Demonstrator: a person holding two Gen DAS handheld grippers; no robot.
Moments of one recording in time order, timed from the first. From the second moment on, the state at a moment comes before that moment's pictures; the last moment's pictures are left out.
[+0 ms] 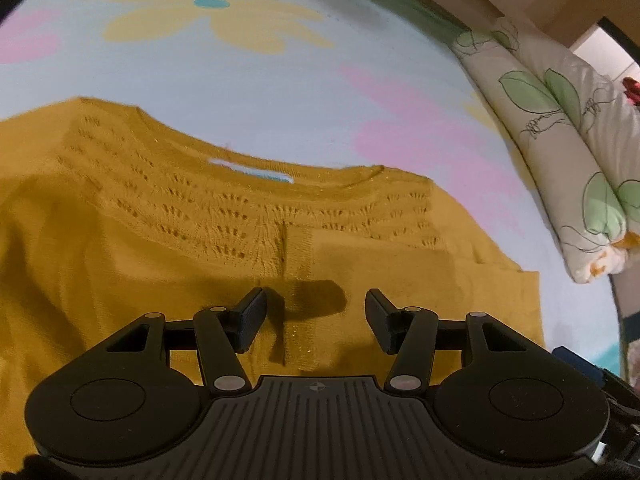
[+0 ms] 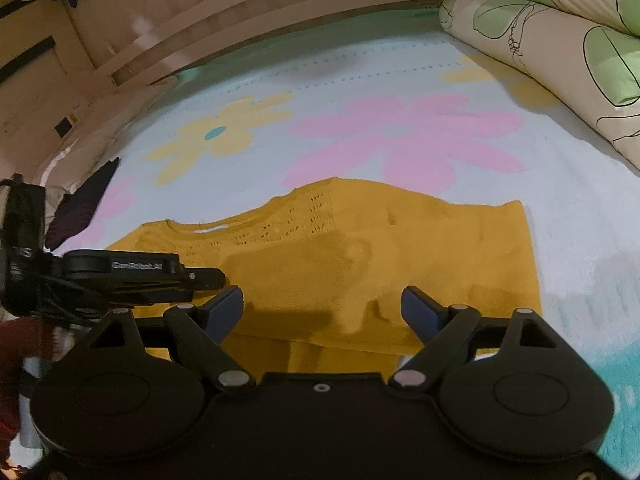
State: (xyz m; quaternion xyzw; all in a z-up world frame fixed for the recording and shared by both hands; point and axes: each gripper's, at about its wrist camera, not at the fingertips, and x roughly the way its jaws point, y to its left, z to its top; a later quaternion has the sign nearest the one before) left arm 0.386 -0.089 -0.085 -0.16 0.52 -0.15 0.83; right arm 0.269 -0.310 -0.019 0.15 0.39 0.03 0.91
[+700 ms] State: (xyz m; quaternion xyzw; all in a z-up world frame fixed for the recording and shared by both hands) left arm 0.373 -0.051 -0.006 -0.16 0.38 -0.18 0.89; right arm 0.266 -0.361 -0.010 0.19 0.37 -0.07 0.91
